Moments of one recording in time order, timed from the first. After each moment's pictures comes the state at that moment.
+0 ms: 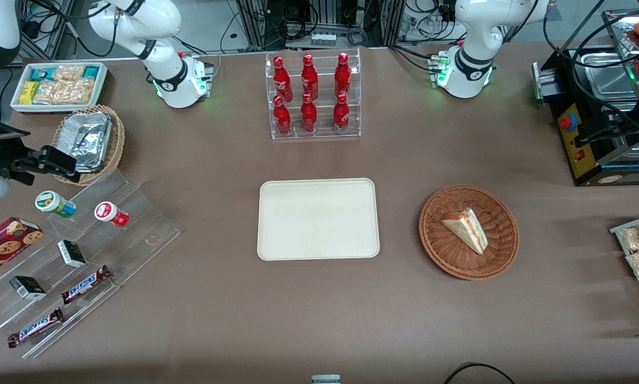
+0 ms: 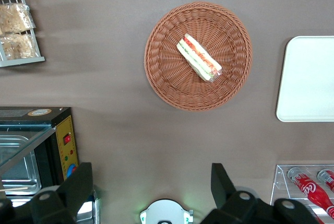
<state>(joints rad) -0.02 0.09 0.03 -1.36 0.00 1.32 0.00</state>
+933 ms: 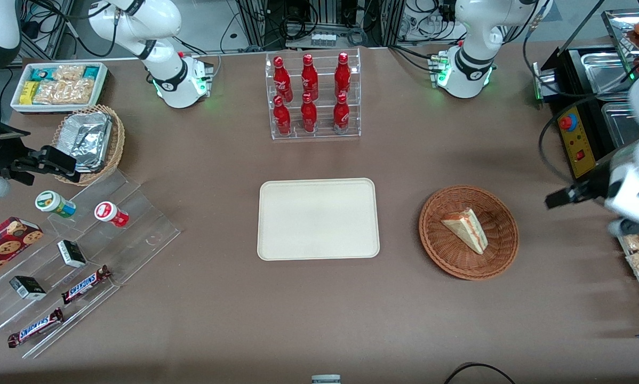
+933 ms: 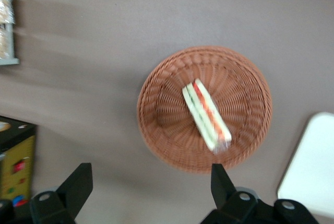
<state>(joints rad) -0.03 0.22 0.03 -1.60 0.00 1.74 -0.31</state>
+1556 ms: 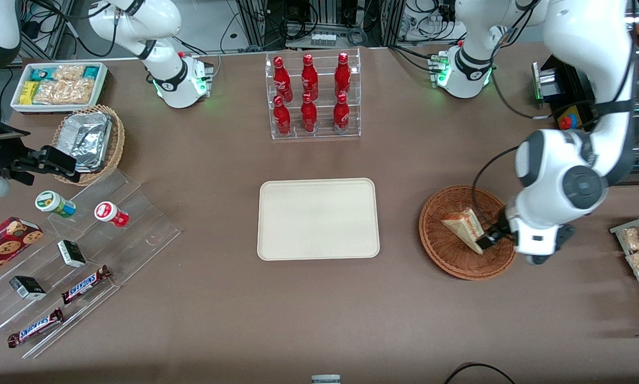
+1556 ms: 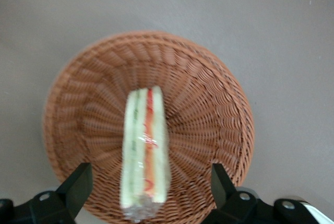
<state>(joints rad) -0.18 0.36 0.02 -1.83 0.00 2.14 -0.85</state>
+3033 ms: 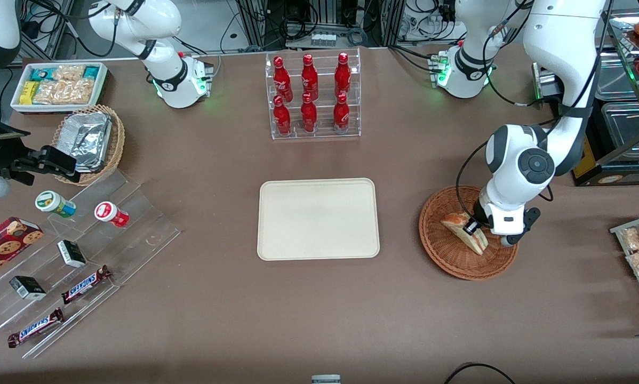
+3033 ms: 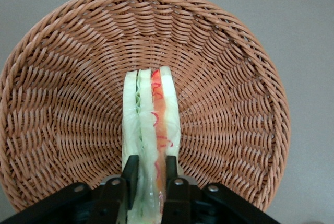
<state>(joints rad) -0.20 0.31 0.02 -2.13 0.00 2.50 -0.93</state>
